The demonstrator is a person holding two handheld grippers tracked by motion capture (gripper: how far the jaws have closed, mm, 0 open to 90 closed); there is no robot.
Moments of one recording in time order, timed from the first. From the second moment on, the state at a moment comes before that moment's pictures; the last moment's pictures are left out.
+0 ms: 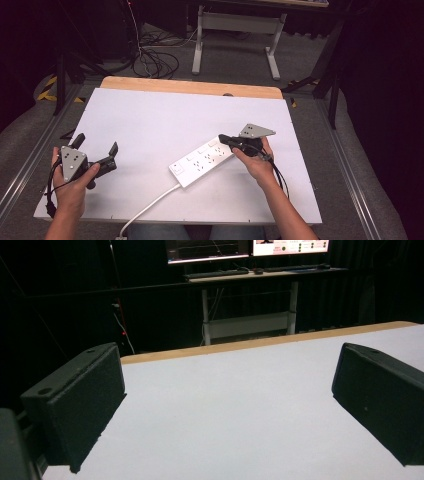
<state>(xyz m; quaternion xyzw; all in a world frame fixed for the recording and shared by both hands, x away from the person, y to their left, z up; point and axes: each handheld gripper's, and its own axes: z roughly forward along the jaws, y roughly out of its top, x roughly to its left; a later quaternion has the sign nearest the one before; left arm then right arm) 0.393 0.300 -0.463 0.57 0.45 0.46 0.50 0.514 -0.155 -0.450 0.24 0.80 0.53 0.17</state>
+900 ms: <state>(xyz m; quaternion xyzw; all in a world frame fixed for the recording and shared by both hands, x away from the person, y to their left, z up) 0.393 0.300 -0.464 0.58 0.45 0.46 0.50 0.519 -0.148 -0.454 0.23 0.81 0.51 0.16</state>
